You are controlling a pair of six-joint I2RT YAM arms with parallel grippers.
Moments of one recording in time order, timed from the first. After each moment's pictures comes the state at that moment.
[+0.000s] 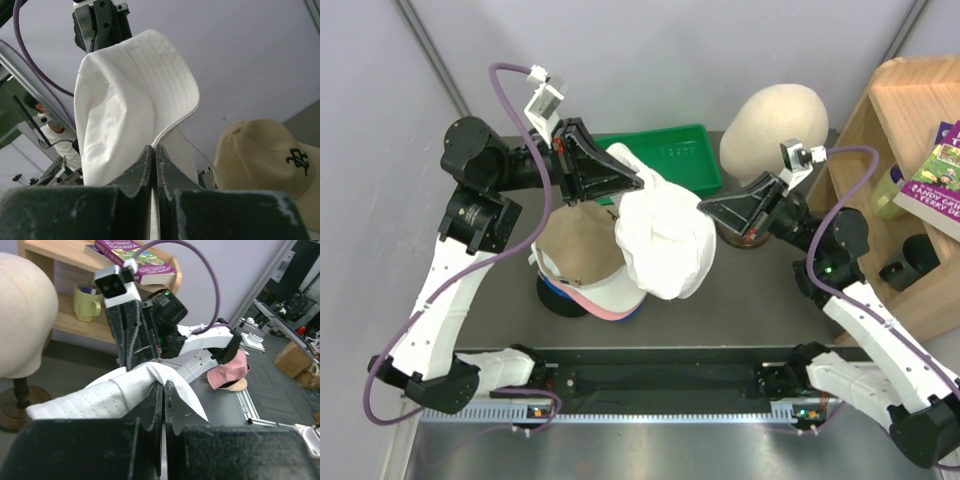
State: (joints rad) left arm -0.45 1.22 1.67 -0.08 1.10 -0.69; right arm 0.48 0.91 0.84 0.64 -0.68 1.08
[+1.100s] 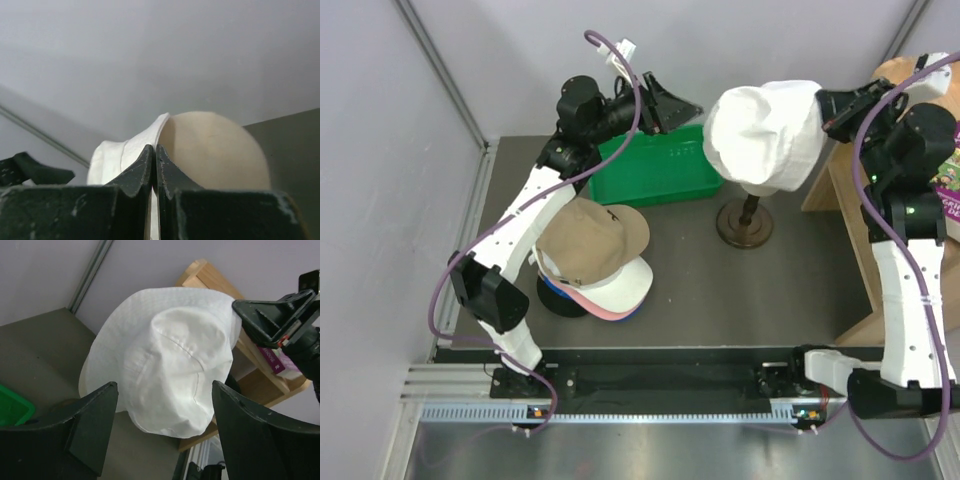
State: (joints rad) left arm -0.51 1.73 1.86 0.05 0.59 -0.76; right arm 0.05 1.14 1.60 -0.34 -0.10 0.55
